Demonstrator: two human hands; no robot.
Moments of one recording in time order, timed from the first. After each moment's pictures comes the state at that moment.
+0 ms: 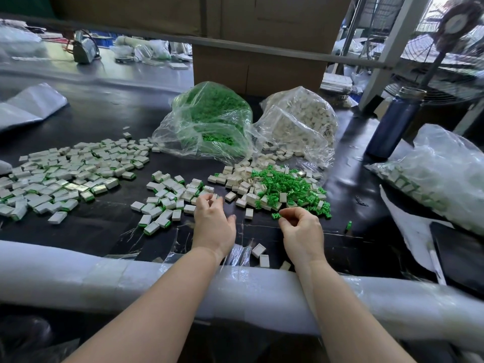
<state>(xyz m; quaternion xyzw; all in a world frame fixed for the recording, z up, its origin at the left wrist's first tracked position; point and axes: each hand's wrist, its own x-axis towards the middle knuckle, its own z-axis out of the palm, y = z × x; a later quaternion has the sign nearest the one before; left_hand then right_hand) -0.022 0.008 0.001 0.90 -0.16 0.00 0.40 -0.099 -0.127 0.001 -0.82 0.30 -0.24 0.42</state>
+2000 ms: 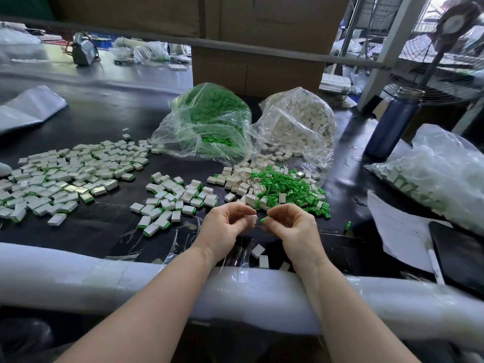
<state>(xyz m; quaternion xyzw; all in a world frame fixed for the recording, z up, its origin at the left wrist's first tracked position) -0.028 0.008 0.005 0.69 -0.25 -0.16 0.66 -0.104 -0.120 0.010 -0.72 0.17 -0.23 0.63</state>
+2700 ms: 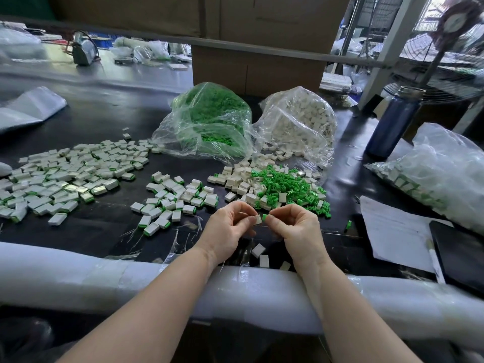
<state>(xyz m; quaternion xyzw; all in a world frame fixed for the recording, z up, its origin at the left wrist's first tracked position) -0.029 0.007 0.005 0.71 -0.27 -0.18 0.63 -0.105 -0.121 0.009 -0.71 0.18 -0.24 0.63</state>
